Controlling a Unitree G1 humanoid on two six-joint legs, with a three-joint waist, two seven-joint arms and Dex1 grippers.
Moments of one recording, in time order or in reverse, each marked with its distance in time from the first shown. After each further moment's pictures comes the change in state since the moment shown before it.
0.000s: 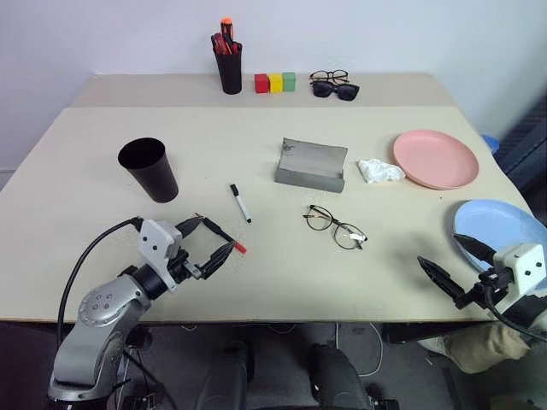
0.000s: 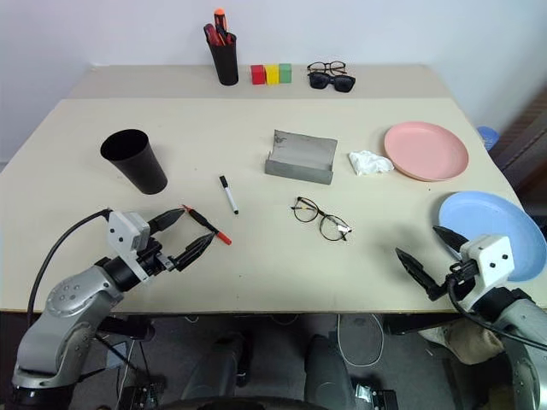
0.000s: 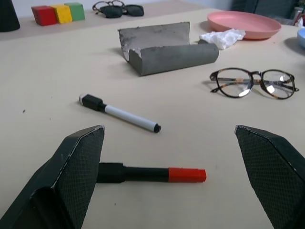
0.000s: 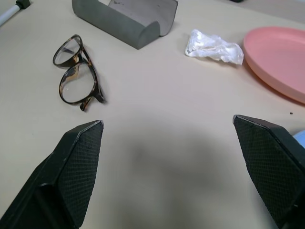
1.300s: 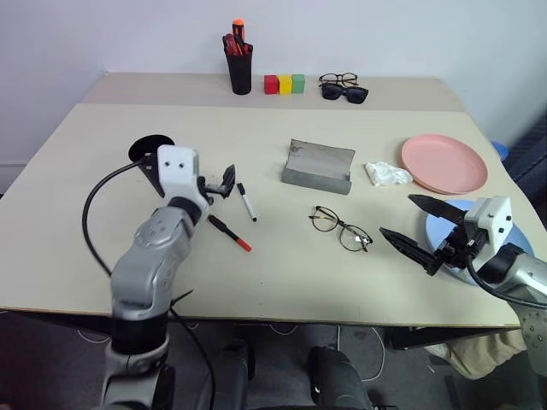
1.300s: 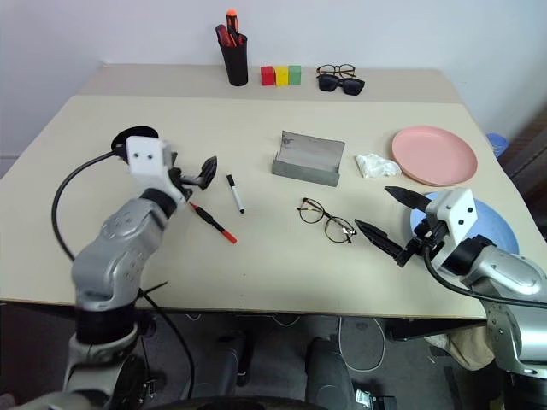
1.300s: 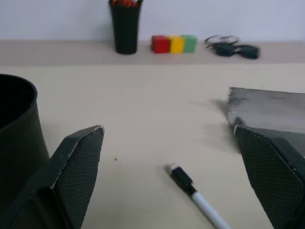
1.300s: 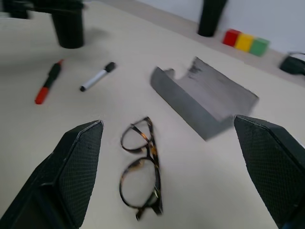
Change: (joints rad) left arm -0.620 -0.305 -0.046 0.146 0.156 0.532 0.655; right arm -0.319 -0.093 0.159 -0.030 0.073 0.111 0.100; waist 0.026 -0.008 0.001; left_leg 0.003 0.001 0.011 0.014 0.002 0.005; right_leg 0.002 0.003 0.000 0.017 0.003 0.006
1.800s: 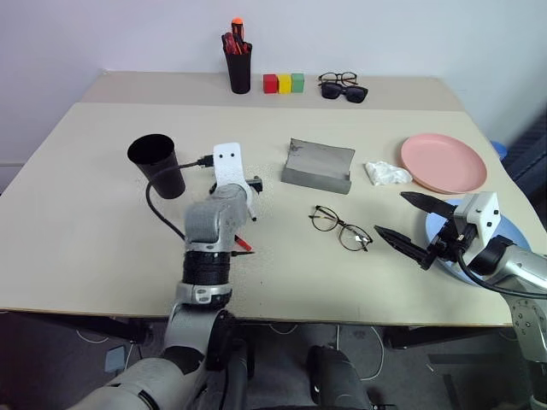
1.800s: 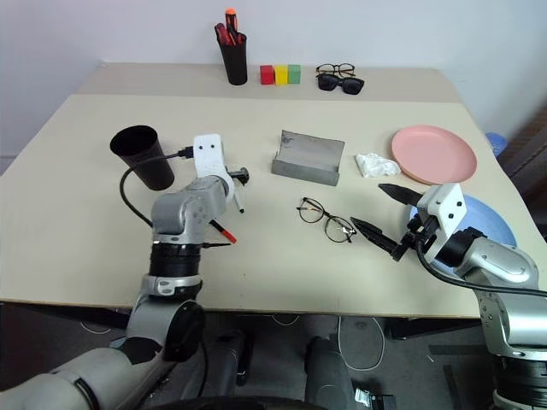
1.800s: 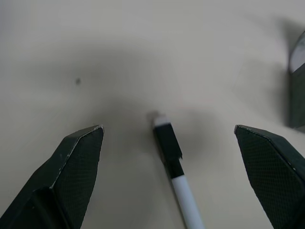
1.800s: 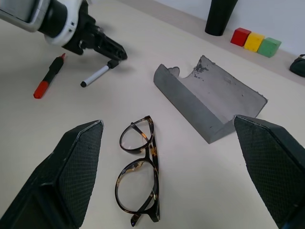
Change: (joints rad) left arm -0.334 -0.301 0.107 0.525 0.121 0.146 0.349; right arm -0.035 0.000 0.031 0.070 -0.037 -0.042 0.031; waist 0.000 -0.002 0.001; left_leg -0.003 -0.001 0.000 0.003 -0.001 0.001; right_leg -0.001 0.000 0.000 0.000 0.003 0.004
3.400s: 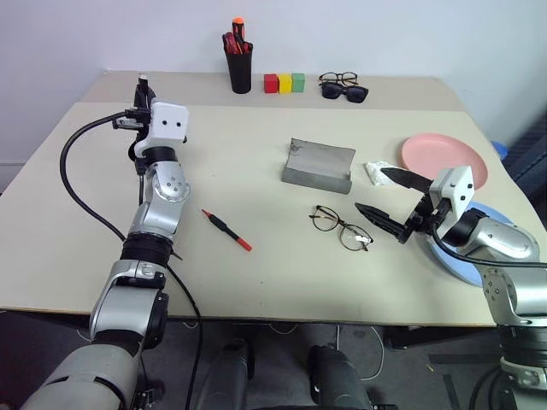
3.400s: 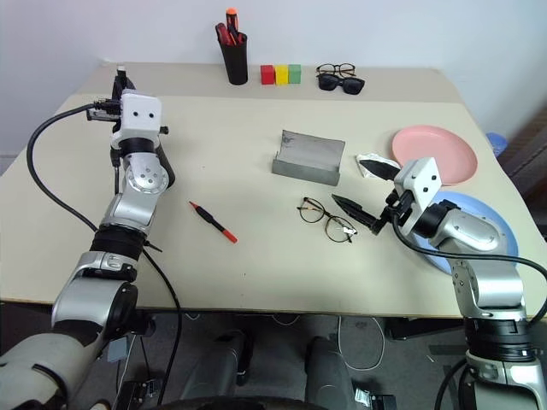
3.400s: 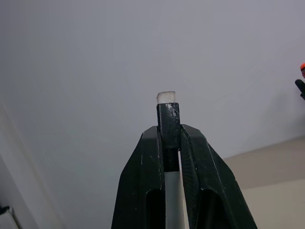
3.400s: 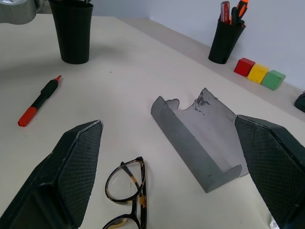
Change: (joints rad) left arm -0.008 0.489 -0.191 0.461 0.493 -1.197 0.147; right arm -0.217 0.041 0.123 0.116 -0.059 -0.046 -0.017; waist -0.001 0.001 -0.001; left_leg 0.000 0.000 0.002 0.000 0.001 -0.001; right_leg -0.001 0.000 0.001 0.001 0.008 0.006
